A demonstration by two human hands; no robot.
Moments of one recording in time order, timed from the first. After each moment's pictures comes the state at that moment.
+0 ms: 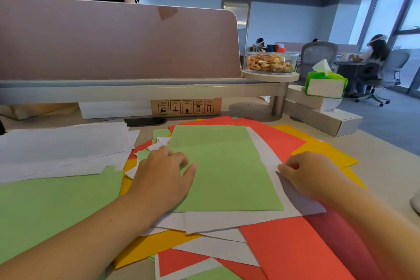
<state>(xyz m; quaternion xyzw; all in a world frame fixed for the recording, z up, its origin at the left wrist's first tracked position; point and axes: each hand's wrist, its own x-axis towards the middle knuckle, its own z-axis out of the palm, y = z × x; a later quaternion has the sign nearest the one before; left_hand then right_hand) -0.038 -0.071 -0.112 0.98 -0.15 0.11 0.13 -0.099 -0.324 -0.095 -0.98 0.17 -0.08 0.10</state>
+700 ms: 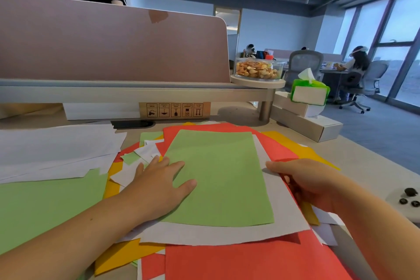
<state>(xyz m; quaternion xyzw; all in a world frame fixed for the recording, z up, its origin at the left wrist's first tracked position) -0.034 -0.076 -0.118 0.97 -0.20 -0.03 0.12 -0.108 -0.339 -0.089 -0.79 0.25 0.03 0.56</state>
